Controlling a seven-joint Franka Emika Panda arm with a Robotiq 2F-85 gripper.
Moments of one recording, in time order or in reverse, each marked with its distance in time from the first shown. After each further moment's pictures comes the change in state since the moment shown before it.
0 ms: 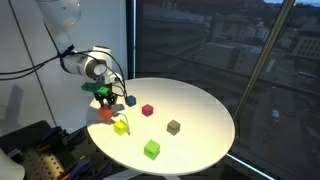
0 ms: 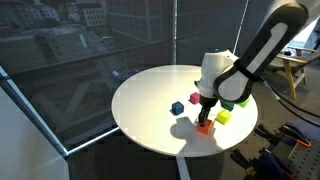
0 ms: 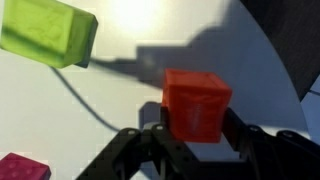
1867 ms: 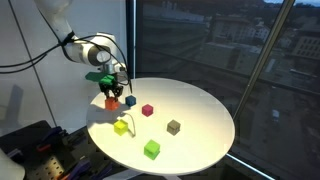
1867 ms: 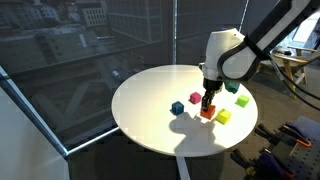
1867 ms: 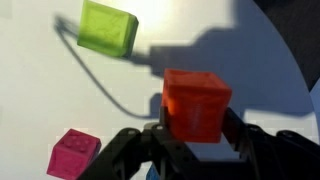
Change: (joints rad) arm -0.036 -0.159 -0.029 -0.010 -0.005 -0.121 0.001
